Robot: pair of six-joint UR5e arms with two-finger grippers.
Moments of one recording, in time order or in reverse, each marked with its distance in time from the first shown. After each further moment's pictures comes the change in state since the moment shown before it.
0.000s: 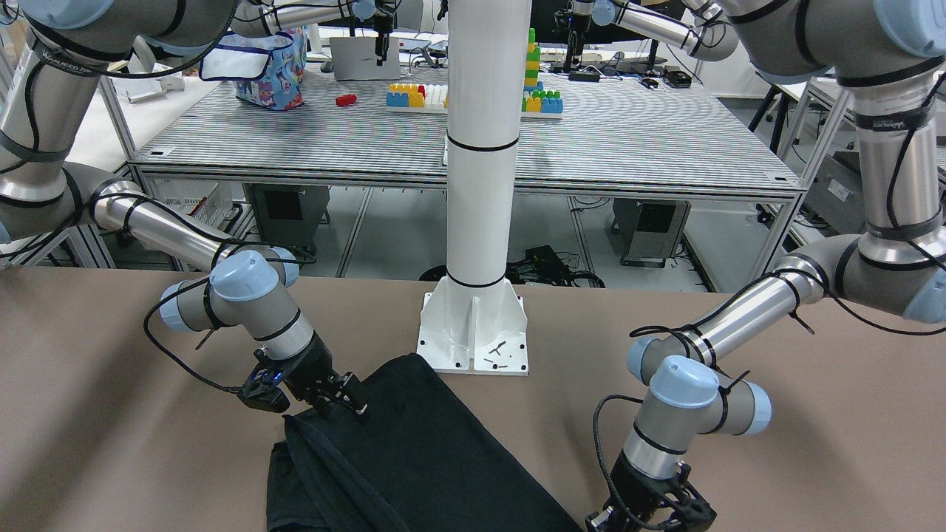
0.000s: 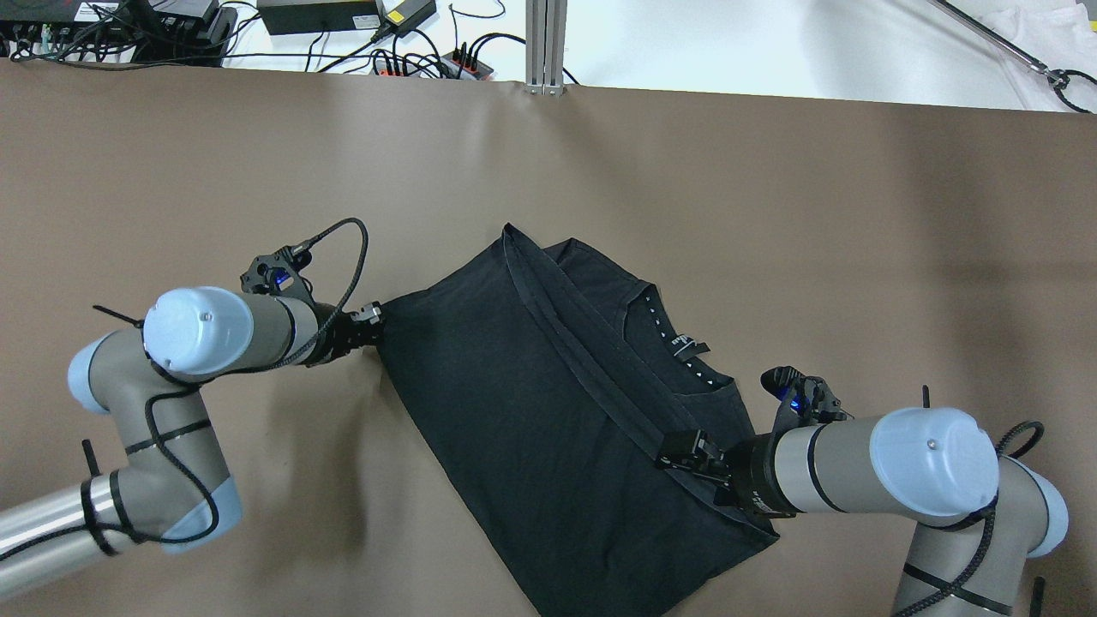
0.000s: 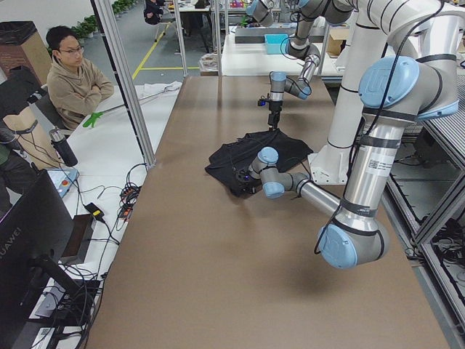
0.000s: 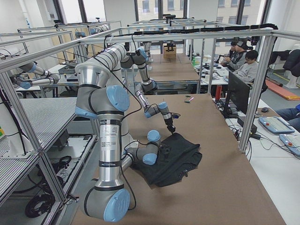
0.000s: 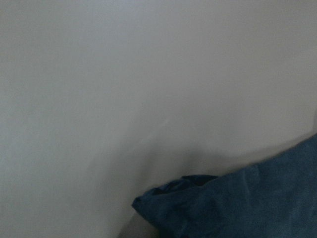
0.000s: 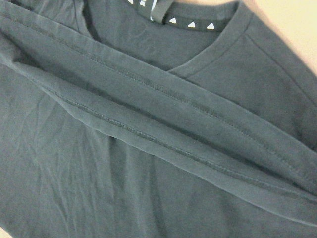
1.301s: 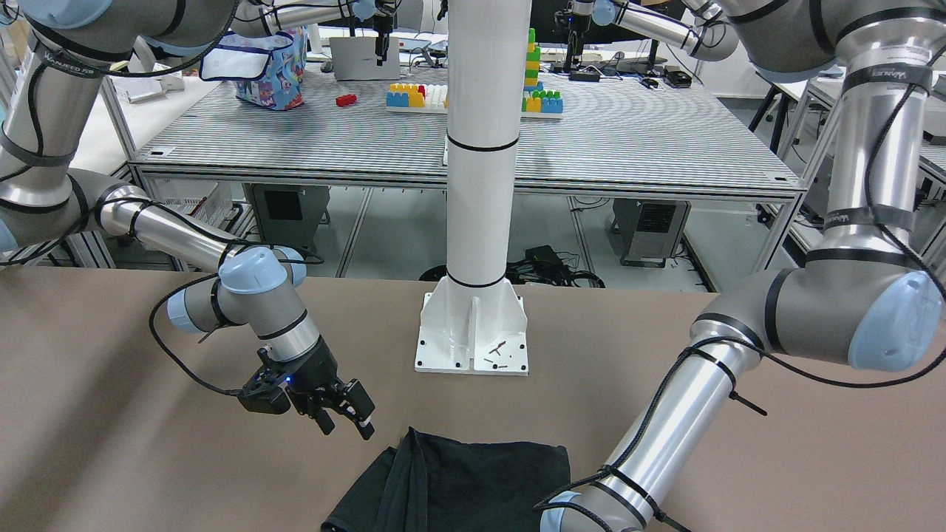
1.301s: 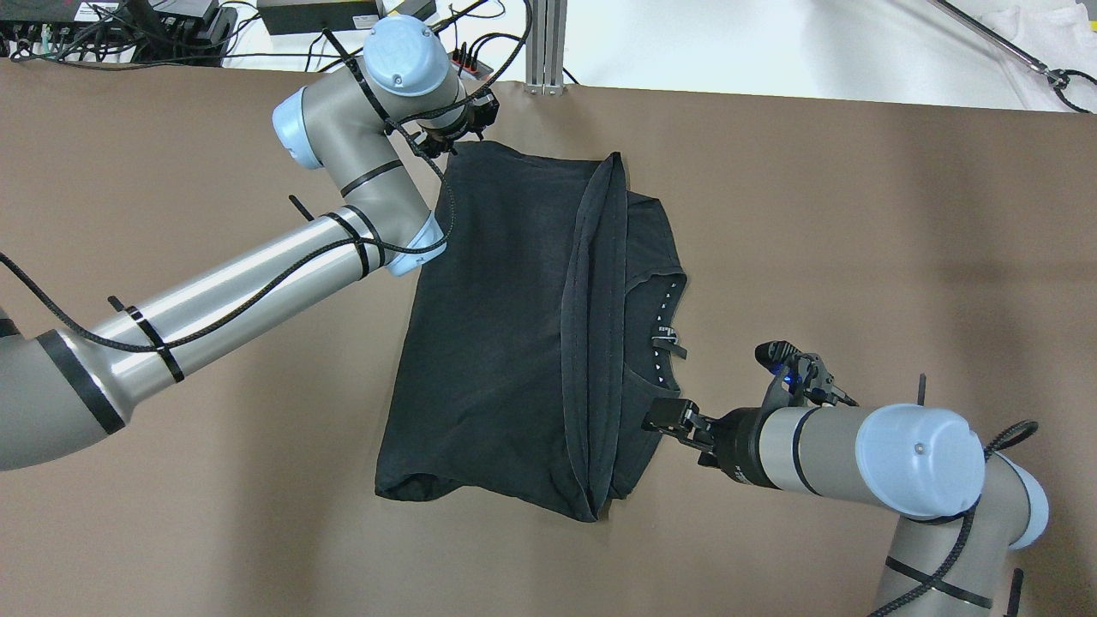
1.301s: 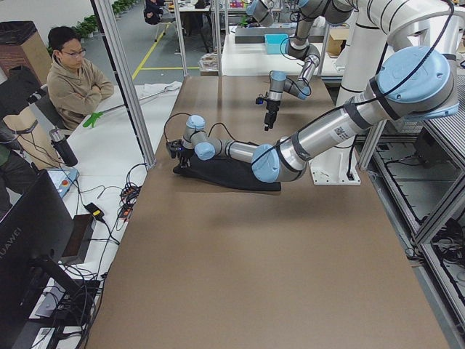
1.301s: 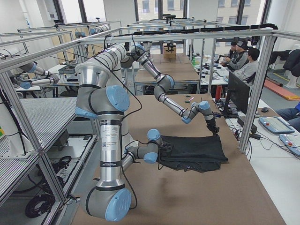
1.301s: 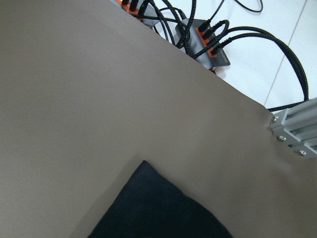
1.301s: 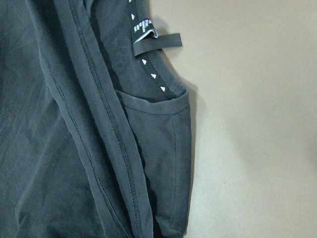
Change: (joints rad) left arm -0.243 -0.770 0.962 -0.041 -0.074 0.160; right arm 0.000 0.045 -0.002 -0.002 -0.142 -0.009
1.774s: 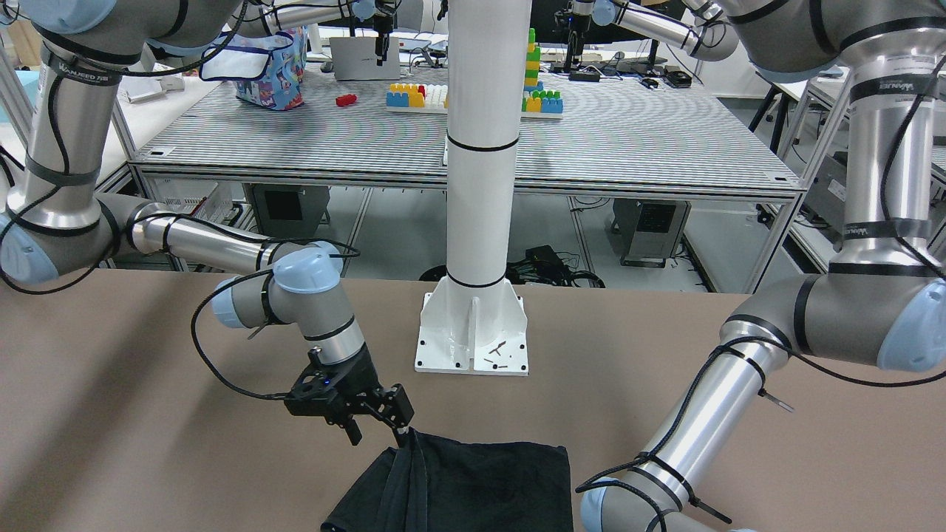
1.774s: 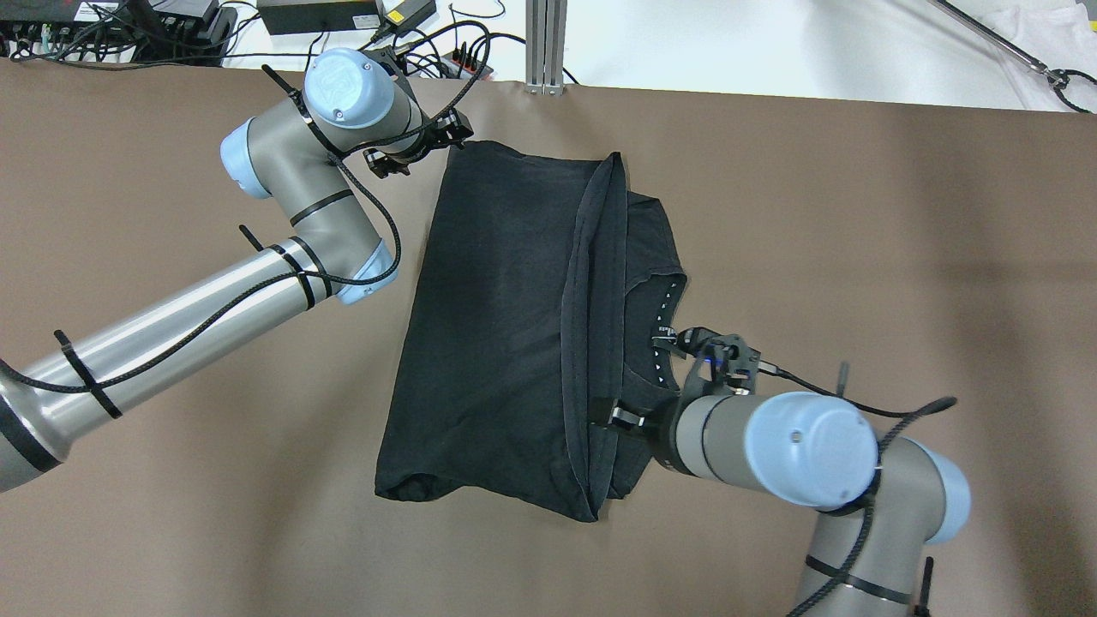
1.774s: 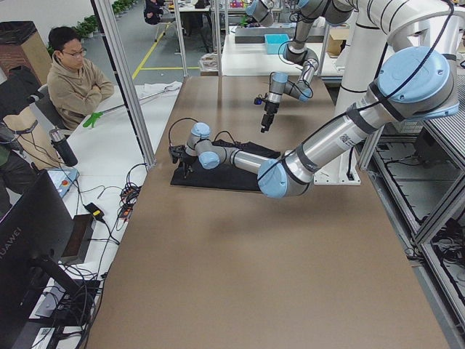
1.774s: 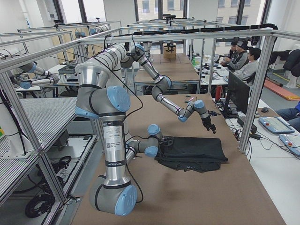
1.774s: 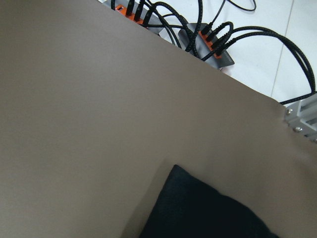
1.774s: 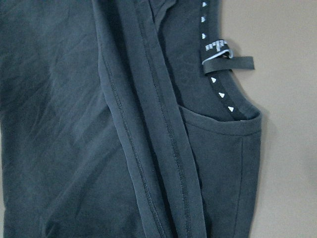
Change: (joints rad) left arm 0.001 0.172 -0.210 -0.002 0.006 0.098; right arm -0.042 0.181 -0.020 -0.263 -0.083 -0.186
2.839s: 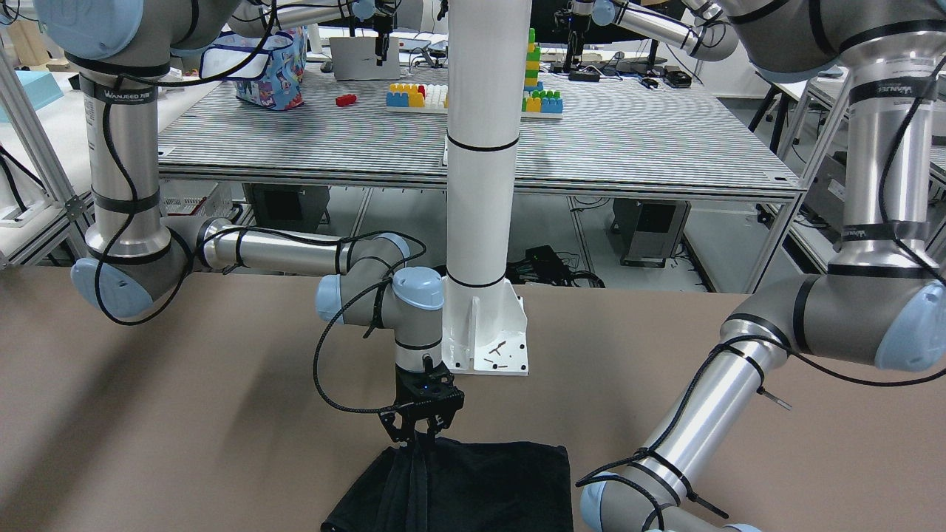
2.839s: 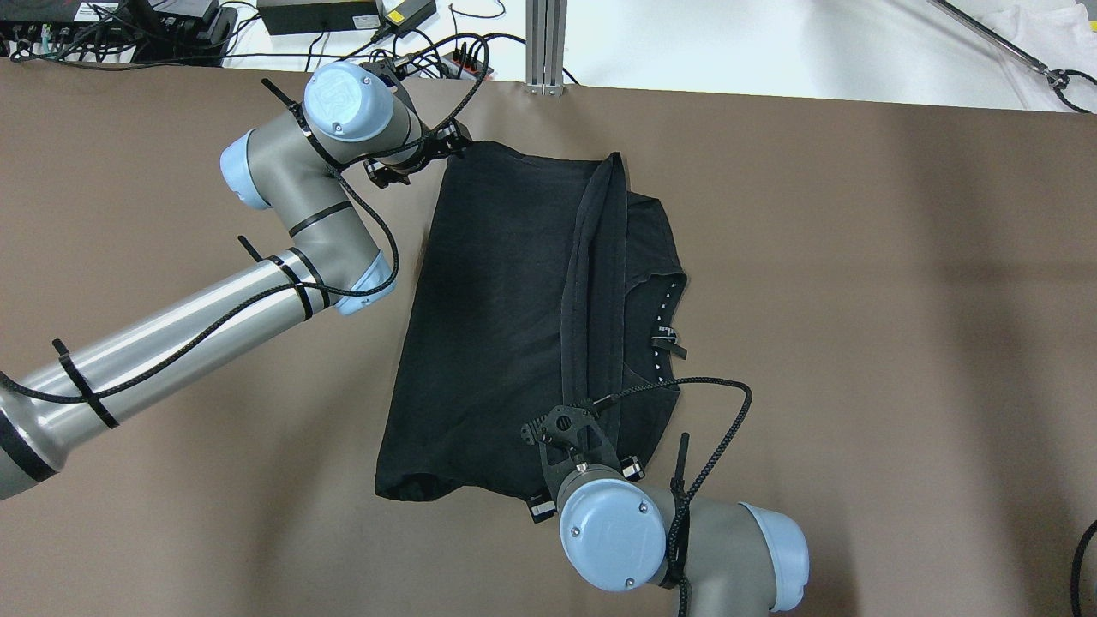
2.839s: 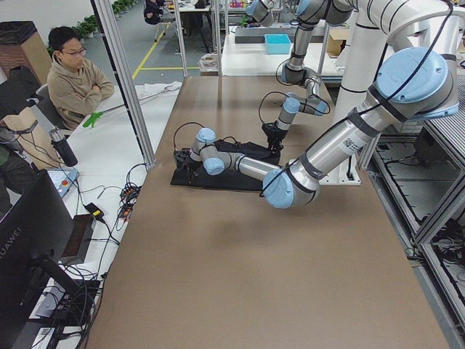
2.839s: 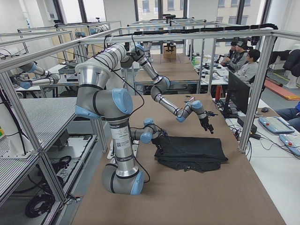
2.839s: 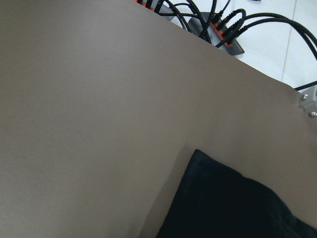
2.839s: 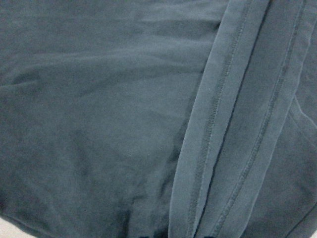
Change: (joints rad) left arm 0.013 0.018 -0.018 -0.001 0.006 -0.012; right arm -0.187 0.207 -0.164 -0.305 -0.239 -0.596
